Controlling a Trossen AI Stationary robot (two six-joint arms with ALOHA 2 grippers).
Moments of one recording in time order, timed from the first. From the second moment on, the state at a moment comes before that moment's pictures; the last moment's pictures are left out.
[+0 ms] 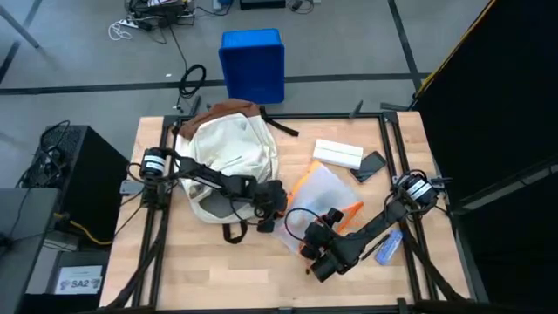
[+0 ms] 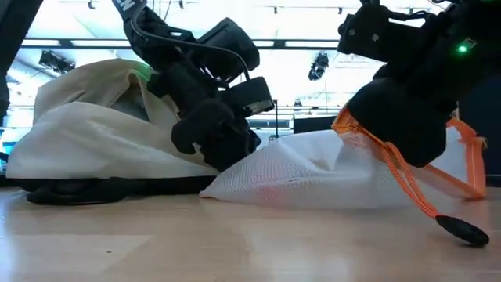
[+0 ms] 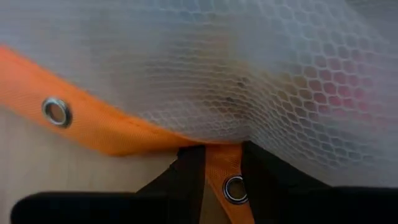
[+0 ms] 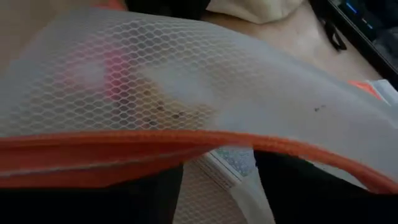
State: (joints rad) left arm -0.05 1.92 1.01 0.05 0.13 0.10; right arm 0.63 2.04 1.27 -0.83 0.95 1.13
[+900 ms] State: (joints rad) left arm -0.05 1.92 1.01 0.05 0.13 0.09; right arm 0.54 2.04 1.23 -1.10 0.77 0.97
